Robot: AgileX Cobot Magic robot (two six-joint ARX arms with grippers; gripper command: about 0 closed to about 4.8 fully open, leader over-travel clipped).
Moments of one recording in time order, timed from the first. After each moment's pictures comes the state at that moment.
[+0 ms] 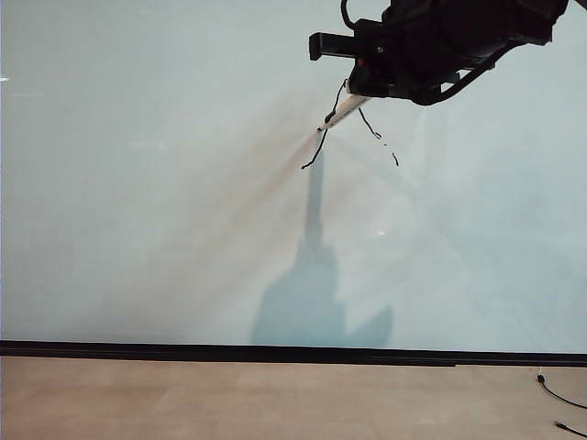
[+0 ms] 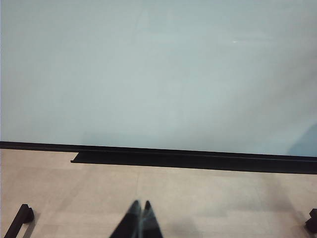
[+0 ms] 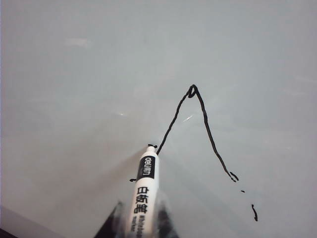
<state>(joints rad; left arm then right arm) 0.00 0.00 0.00 -0.13 0.02 -0.01 0.66 1.41 0.67 0.79 0.30 -0.04</state>
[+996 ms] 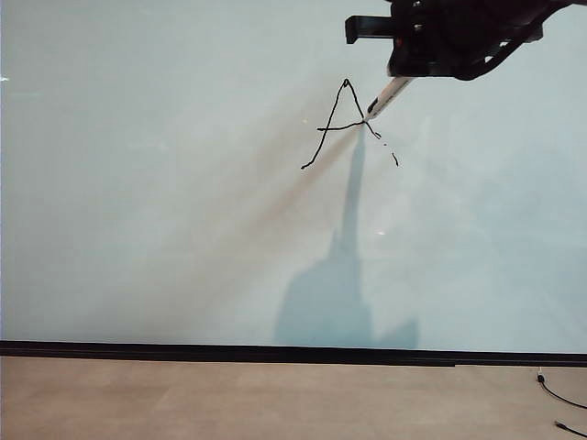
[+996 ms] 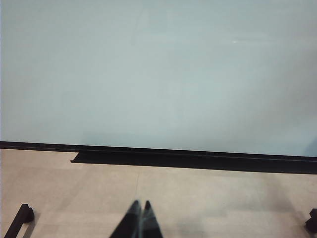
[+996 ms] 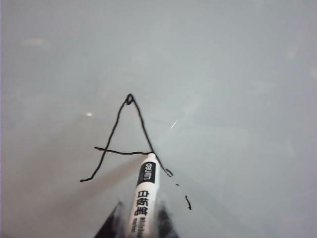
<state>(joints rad) 0.00 0.00 0.00 -0.13 0.02 -0.01 0.63 1.28 0.64 0.69 0.39 -0.07</state>
